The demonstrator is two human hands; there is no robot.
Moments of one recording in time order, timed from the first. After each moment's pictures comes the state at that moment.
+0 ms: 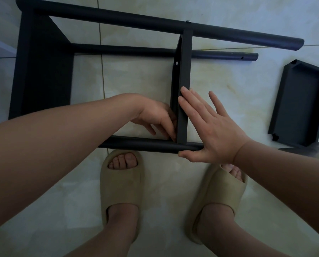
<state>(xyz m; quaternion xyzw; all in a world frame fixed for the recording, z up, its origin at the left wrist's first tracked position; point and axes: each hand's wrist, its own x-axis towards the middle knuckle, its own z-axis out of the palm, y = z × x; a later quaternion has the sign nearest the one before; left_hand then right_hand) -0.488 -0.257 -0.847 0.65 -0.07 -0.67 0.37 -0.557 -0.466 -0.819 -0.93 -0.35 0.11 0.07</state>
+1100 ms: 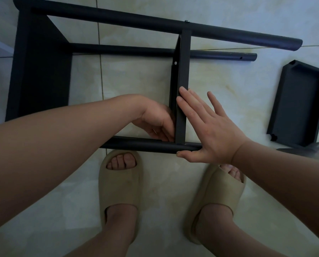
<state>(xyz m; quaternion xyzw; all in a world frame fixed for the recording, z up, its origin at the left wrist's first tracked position) -0.489 -0.264 -0.855 0.59 -0.06 -0.70 0.40 -0.556 -0.466 -0.819 -0.93 -0.35 0.11 0.08</state>
